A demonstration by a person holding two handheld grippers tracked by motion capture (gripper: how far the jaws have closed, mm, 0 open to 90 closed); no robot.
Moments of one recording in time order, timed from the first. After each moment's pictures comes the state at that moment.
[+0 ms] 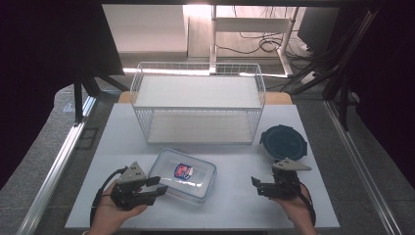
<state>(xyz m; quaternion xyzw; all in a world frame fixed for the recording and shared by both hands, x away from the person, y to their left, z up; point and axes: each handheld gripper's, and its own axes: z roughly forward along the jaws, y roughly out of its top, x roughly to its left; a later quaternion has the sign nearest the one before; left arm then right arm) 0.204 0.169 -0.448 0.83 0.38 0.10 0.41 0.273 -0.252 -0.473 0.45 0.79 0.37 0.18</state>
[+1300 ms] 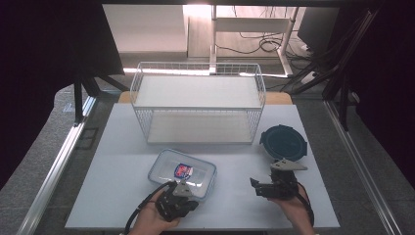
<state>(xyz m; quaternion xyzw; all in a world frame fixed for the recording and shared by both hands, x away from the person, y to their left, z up) 0.215 0.078 -0.499 0.89 0.31 0.03 0.33 0.275 -0.248 -0.479 0.46 0.80 0.35 0.18</state>
